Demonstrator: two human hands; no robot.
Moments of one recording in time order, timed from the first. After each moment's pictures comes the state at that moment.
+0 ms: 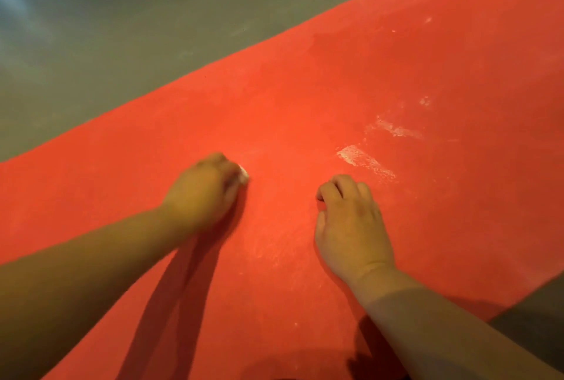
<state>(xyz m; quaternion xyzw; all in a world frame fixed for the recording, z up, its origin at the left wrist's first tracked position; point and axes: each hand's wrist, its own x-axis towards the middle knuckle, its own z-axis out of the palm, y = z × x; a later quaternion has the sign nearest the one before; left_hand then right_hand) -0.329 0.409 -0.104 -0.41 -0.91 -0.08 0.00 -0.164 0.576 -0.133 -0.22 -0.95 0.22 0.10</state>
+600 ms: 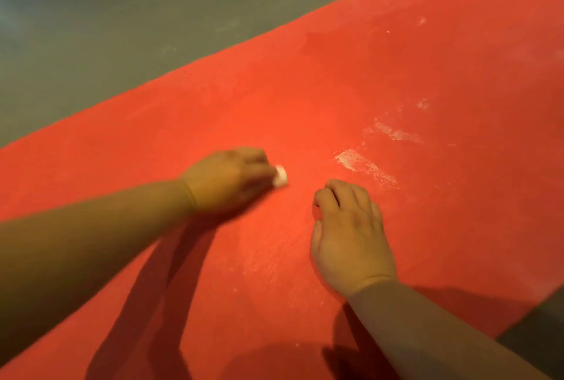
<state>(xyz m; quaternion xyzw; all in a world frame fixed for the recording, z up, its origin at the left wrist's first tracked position) -0.362 0.448 -0.106 -0.65 -0.76 -0.06 -0.03 -0.167 0.569 -0.137 -0.23 -0.95 0.18 0.12</state>
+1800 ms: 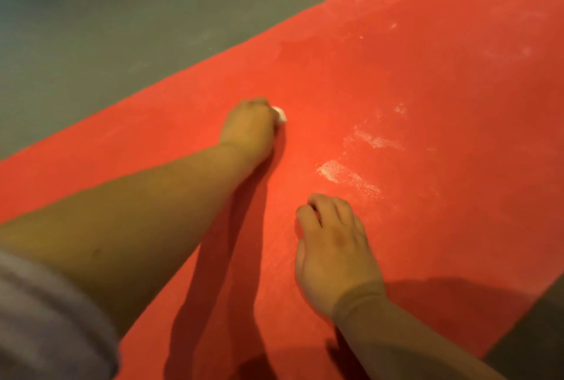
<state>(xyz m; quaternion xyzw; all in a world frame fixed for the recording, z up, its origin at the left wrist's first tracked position) -0.392 0.567 -0.110 -0.46 -0.89 -0.02 0.04 -0.171 0.569 -0.137 -0.23 -0.95 0.16 0.13</state>
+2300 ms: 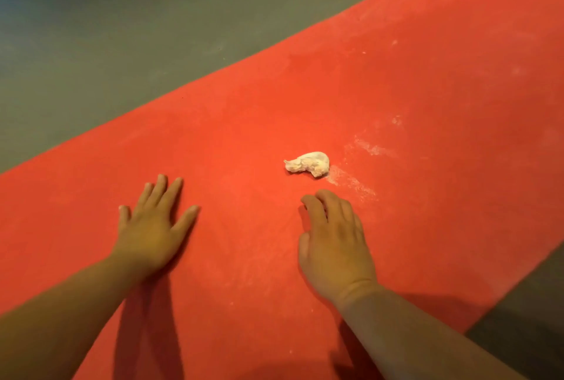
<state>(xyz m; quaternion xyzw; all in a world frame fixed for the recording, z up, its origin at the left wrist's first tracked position) -0.355 0.359 -0.129 -0.23 -0.97 -0.02 -0.09 -0.168 0.569 -0.129 -0.25 -0.94 0.21 0.11</state>
